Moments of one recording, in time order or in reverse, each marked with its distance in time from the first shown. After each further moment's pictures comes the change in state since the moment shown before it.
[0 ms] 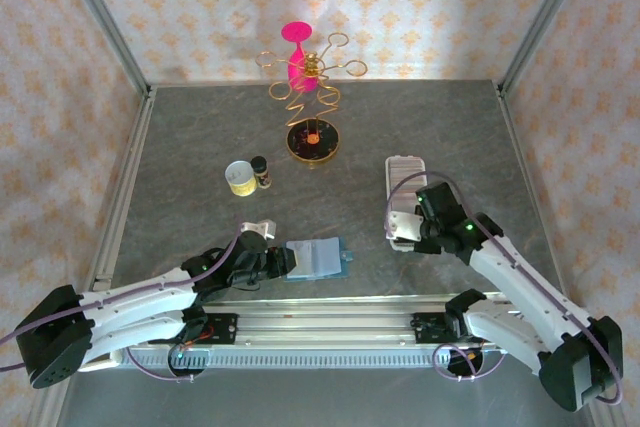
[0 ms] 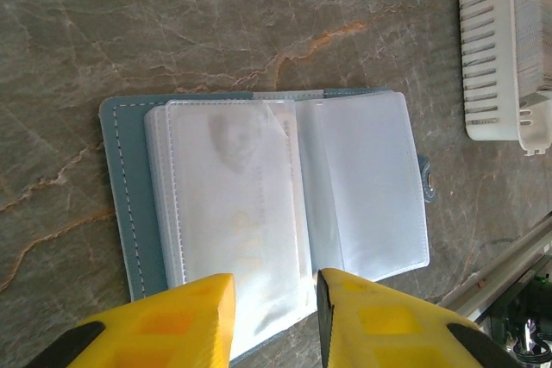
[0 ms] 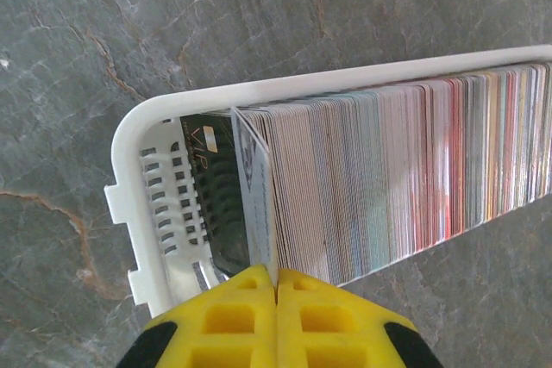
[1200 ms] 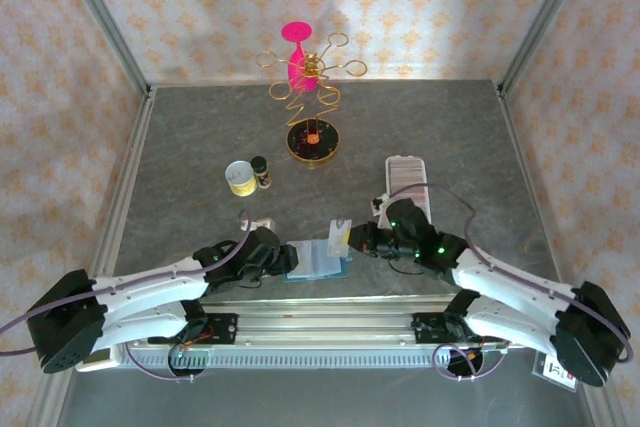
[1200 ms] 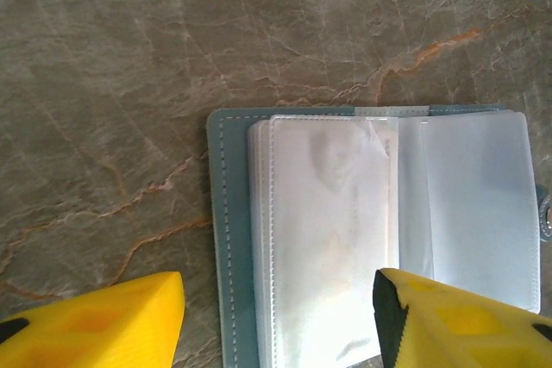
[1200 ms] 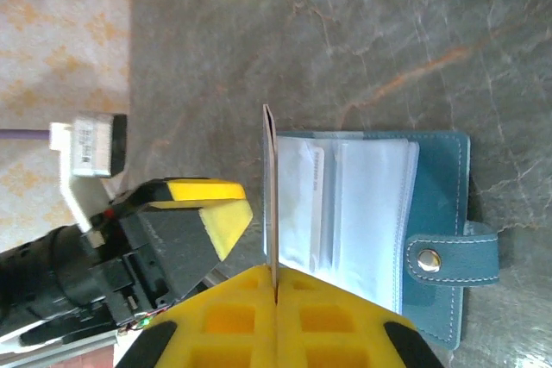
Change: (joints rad) left arm -0.023 0.143 0.119 -0.179 -0.129 -0.011; right arm 0.340 0.087 -0.217 0.734 -0.371 2.057
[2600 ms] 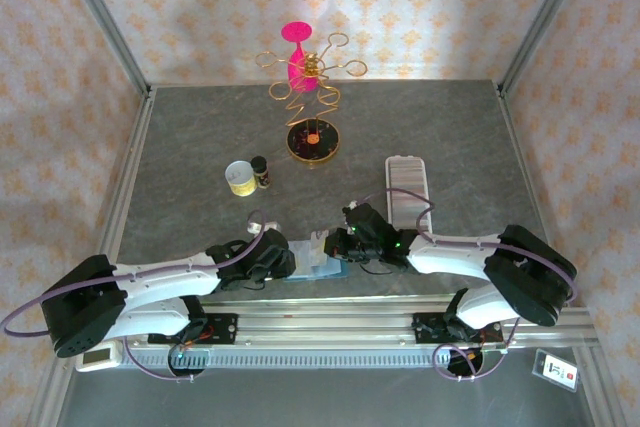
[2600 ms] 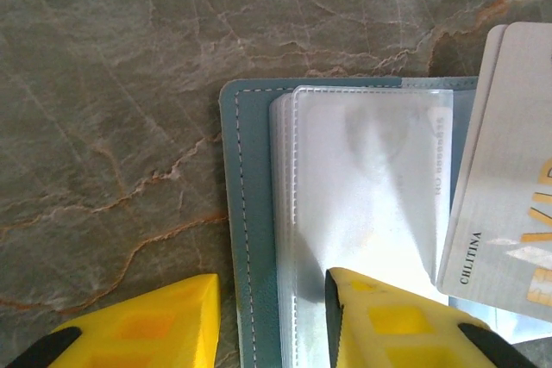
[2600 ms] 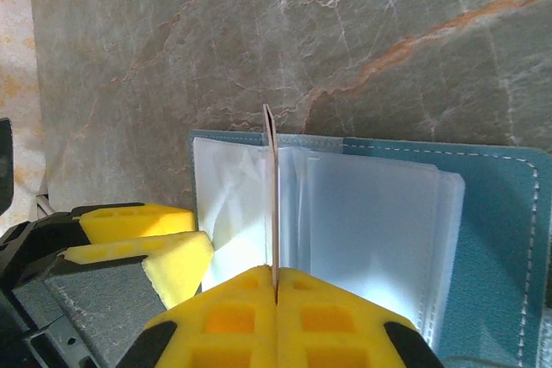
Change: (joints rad) left arm -0.026 0.111 0.012 0.014 -0.011 0.002; right arm 0.123 0.410 0.074 0.216 0.084 0.027
